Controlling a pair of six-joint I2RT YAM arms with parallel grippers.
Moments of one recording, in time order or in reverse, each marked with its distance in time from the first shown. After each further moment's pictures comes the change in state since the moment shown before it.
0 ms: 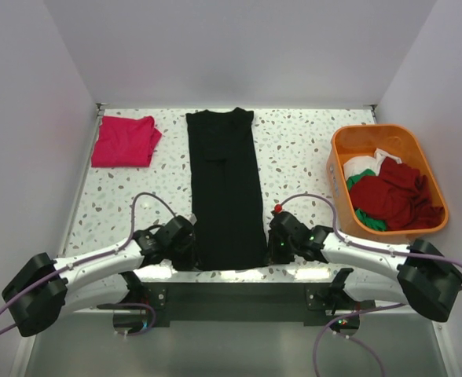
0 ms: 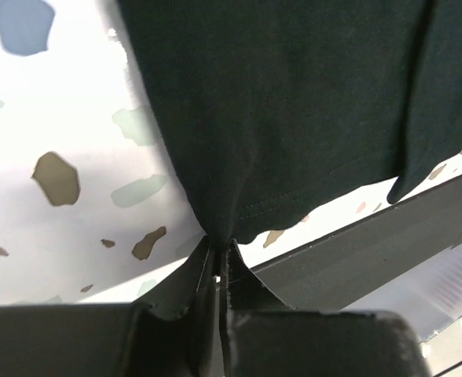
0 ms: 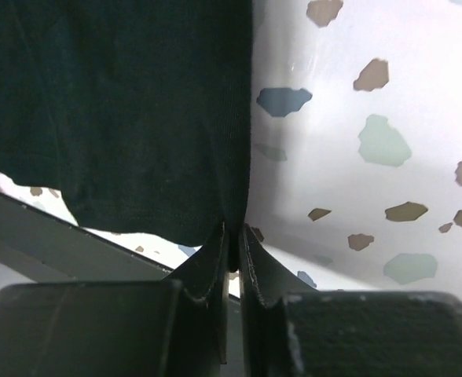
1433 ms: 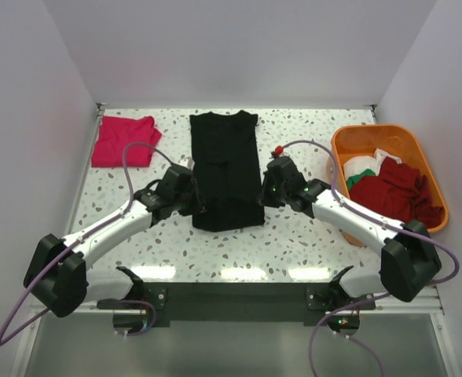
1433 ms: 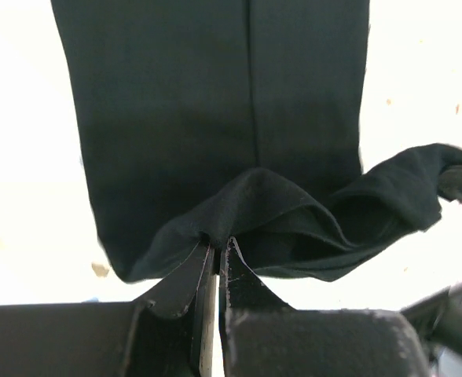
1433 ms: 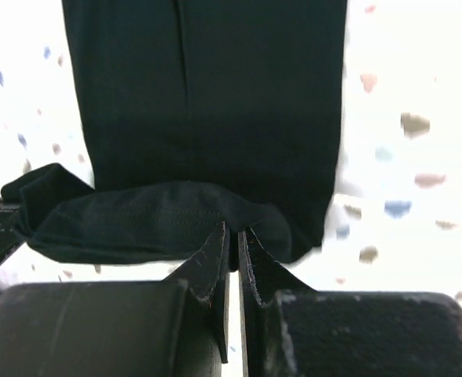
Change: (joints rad) left arm 0.248 0.212 0.402 0.031 -0.150 0.203; right arm -0.236 0.189 0.455 -0.042 0.128 -0.162
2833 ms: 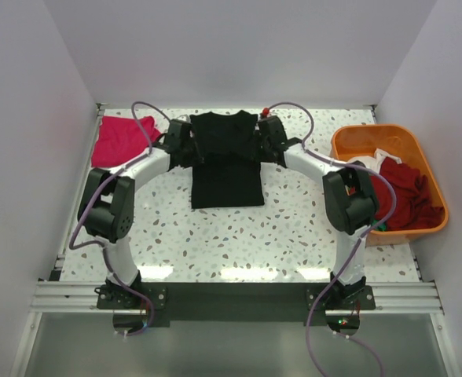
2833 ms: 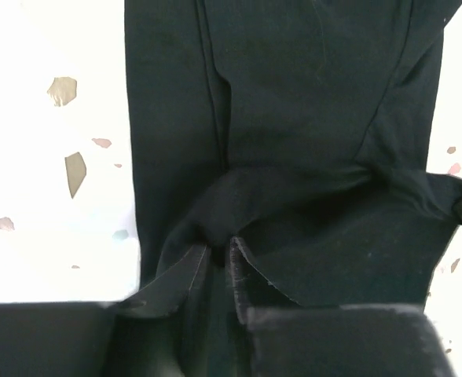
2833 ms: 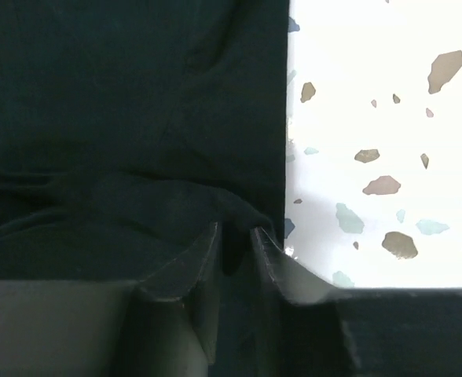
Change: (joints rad) left arm 0.266 0.624 0.519 0.138 -0.018 0.173; right arm -0.208 0.639 0.540 0.169 0.054 -0.283
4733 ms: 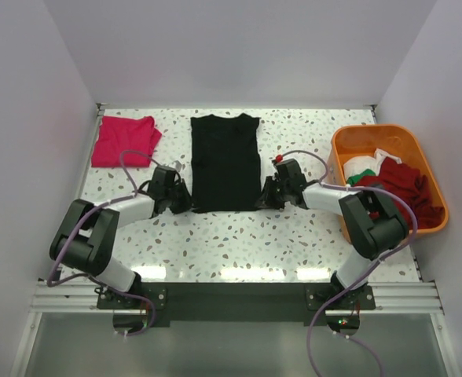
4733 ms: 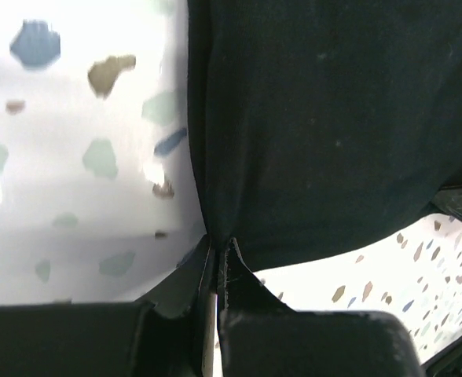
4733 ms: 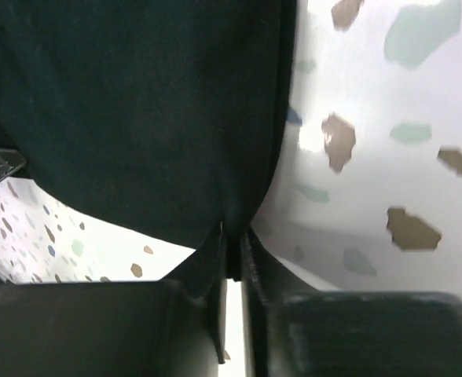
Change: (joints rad) left arm 0.008 -0.300 -0.623 0.251 0.224 -0.063; right arm -0.009 -0.278 -0.626 0.210 -0.397 0.187
